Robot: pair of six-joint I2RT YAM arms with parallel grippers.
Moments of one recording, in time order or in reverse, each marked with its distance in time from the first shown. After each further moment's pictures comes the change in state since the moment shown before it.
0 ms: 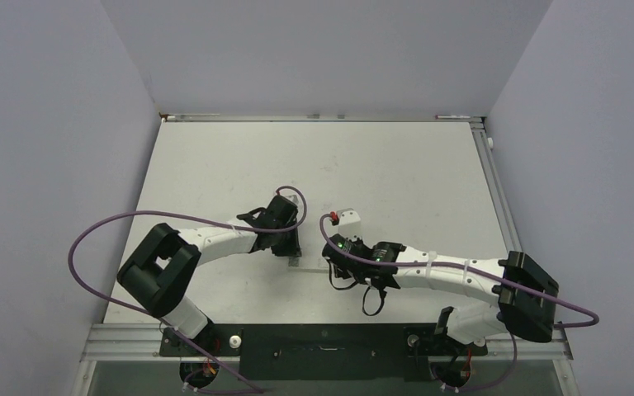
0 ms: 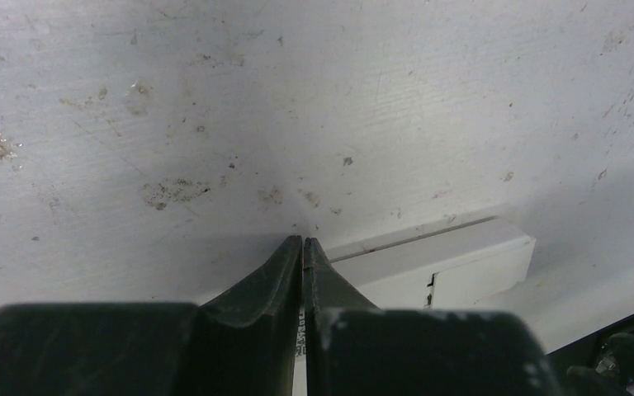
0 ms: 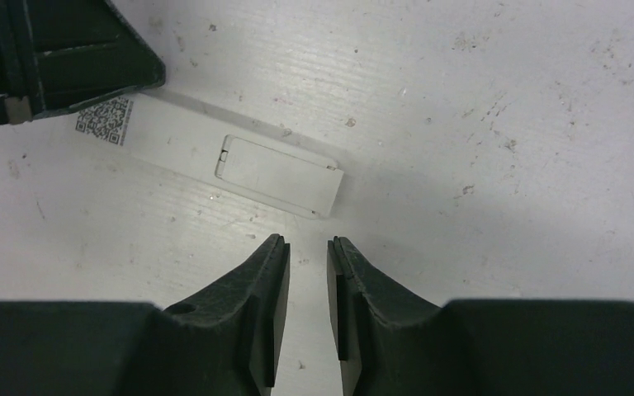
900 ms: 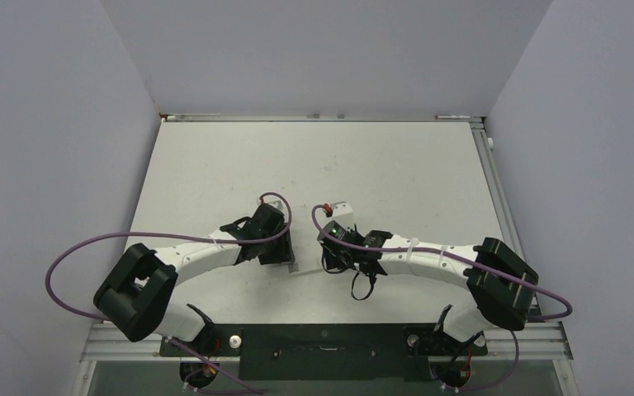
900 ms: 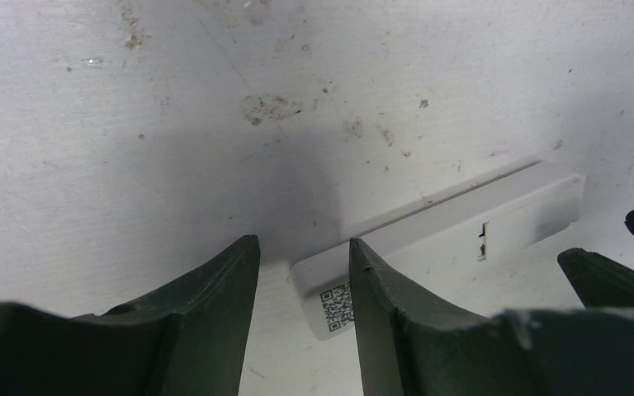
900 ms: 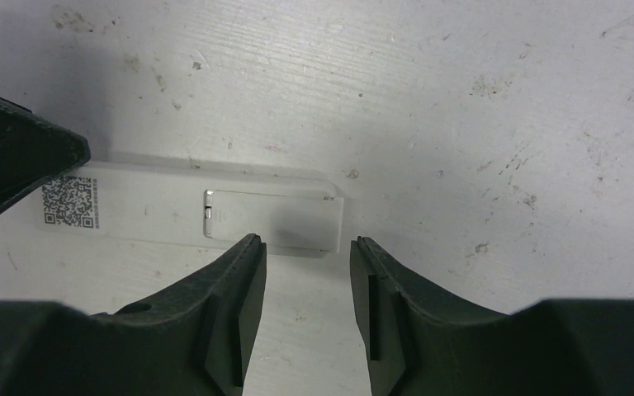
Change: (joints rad) left arm 0.023 -0.180 -0.138 -0.036 -0.049 -0.035; right arm -0.110 0.142 0.041 0.093 -0.092 -0.089
